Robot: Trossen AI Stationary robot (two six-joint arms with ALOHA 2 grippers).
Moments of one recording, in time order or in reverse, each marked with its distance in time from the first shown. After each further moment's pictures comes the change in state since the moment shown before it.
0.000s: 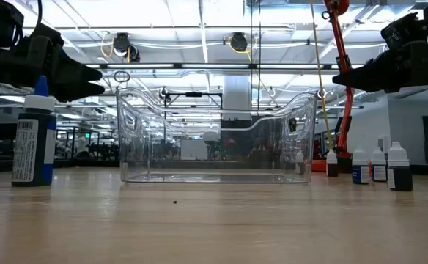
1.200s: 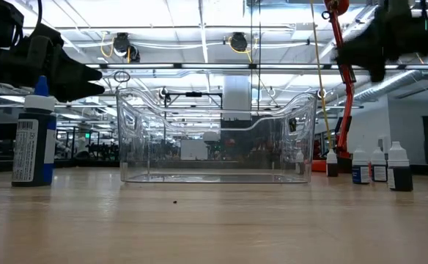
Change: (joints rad) left arm 0.000 0.000 0.000 0.000 0.000 0.000; right arm -0.050 0.146 0.275 -0.166 0.091 0.512
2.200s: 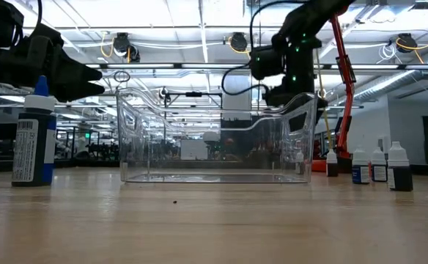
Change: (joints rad) left arm 0.000 0.000 0.000 0.000 0.000 0.000; right arm -0.443 1.477 0.972 -0.981 -0.252 -0.023
